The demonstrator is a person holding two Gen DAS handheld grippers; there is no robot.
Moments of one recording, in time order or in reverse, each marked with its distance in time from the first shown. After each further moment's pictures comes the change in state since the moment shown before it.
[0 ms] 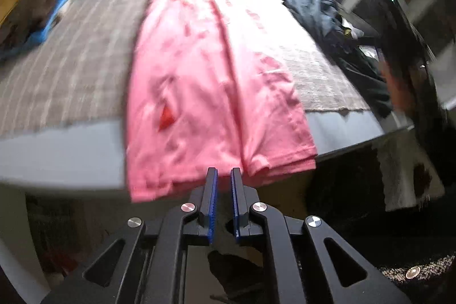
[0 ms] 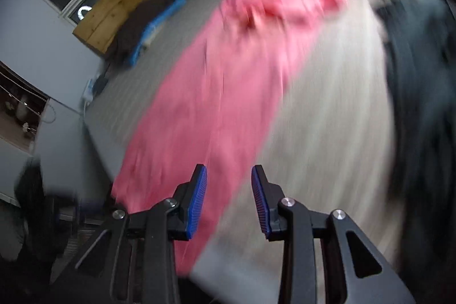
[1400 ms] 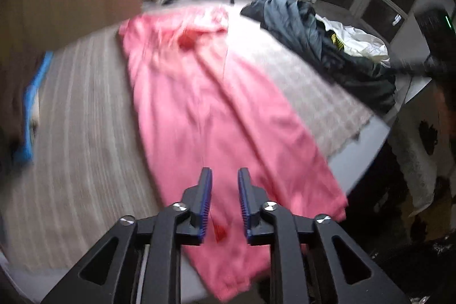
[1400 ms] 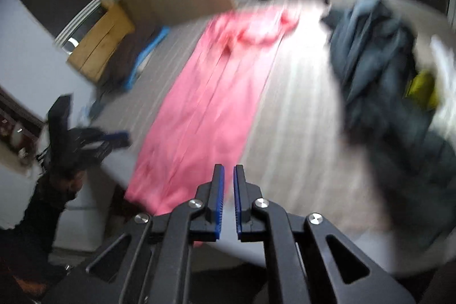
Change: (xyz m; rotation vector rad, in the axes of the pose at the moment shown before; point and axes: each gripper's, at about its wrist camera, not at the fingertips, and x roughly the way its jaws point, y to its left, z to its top) left arm -0.008 0.030 0.126 0.301 -0.068 0.018; right arm -0.091 0.026 0.049 0.018 -0.180 -0.210
